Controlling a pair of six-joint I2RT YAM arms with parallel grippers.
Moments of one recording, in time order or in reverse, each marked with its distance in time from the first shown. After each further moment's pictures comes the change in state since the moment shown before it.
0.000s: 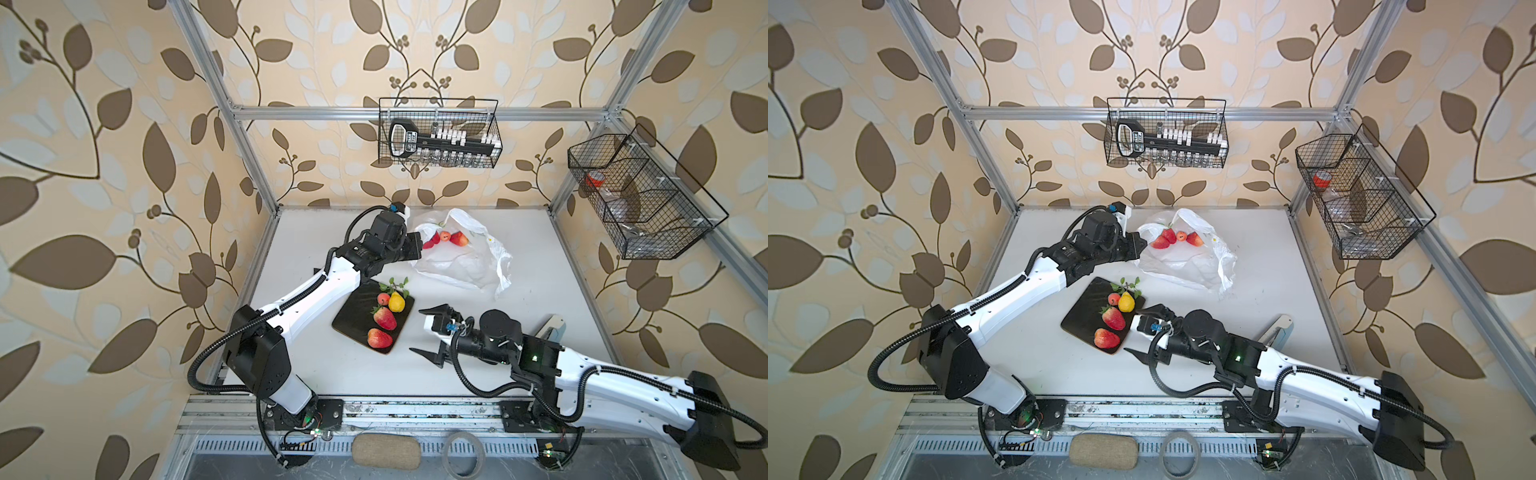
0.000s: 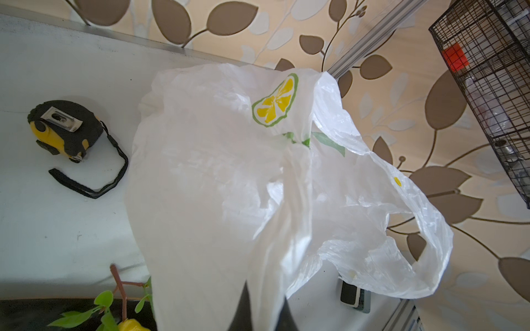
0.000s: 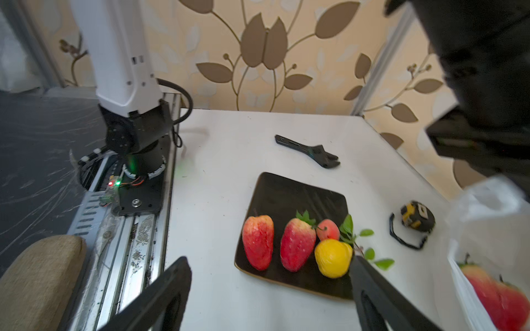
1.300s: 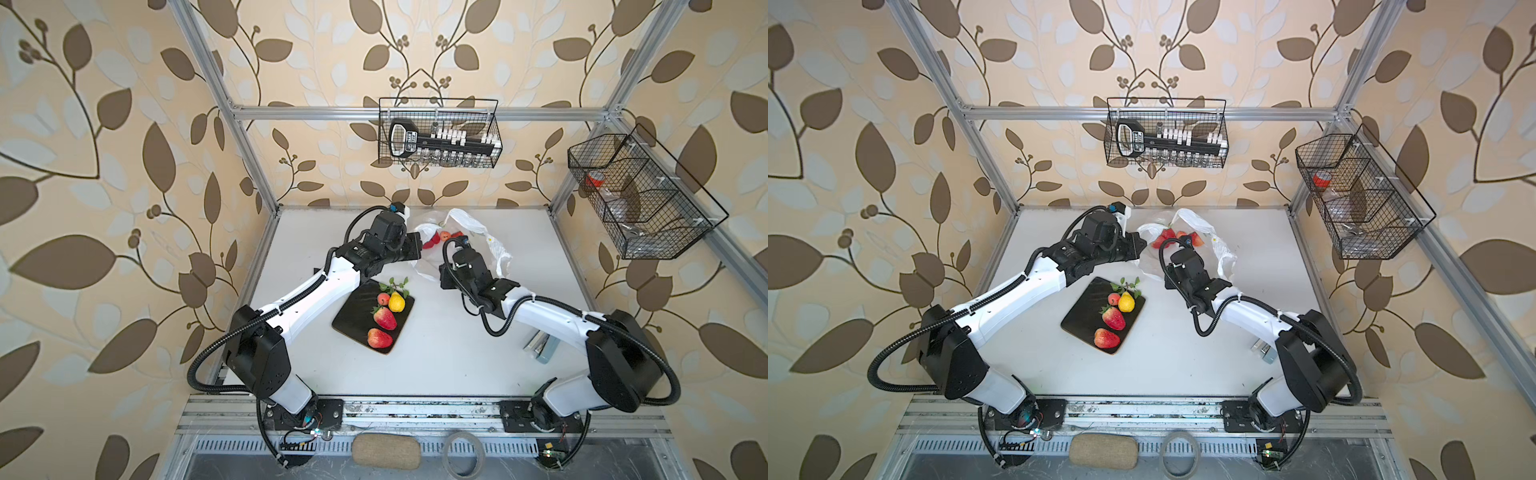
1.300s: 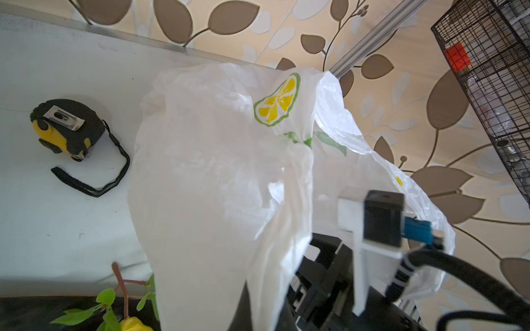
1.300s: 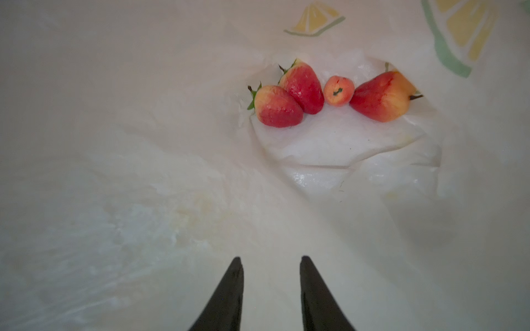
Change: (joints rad) left arm 0.000 -0.002 0.000 -0.006 -0.002 -0.001; right arm -0.437 0.613 0.332 -0.106 0.323 0.673
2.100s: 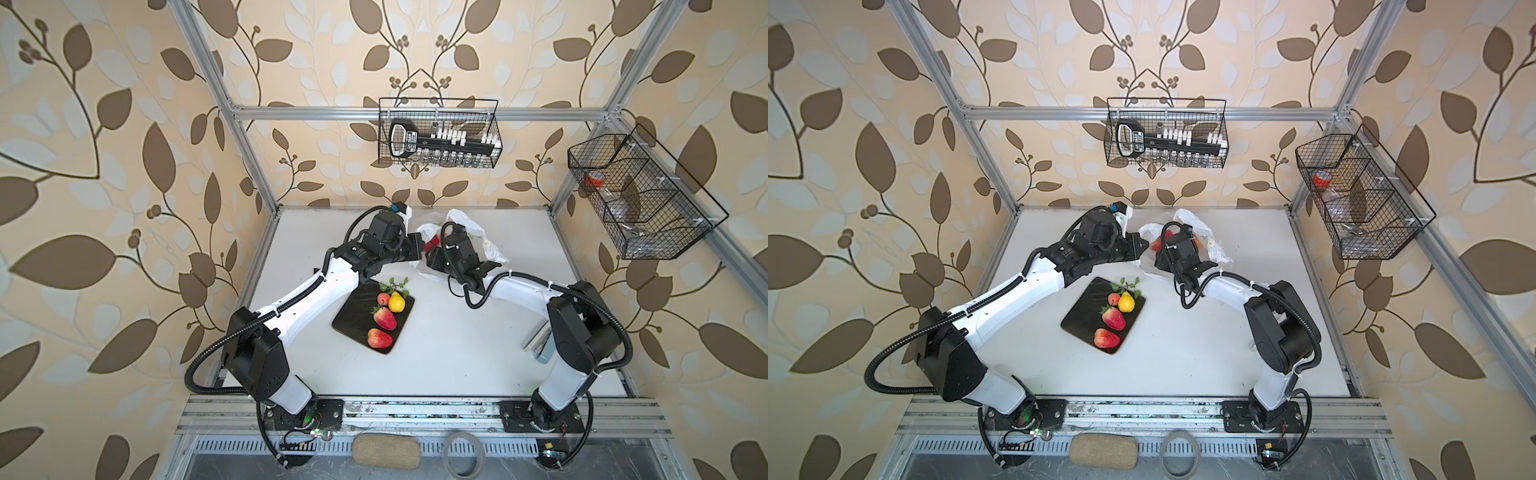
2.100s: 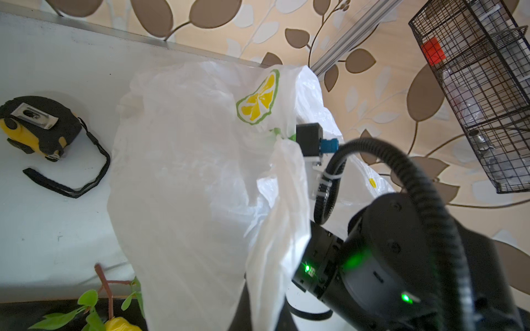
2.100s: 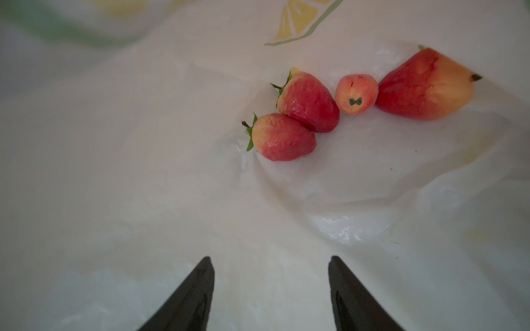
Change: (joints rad) left arm 0.000 -0.014 -0.001 0.005 0.063 0.002; right arm -0.078 0.248 0.226 0.043 -0.108 0.285
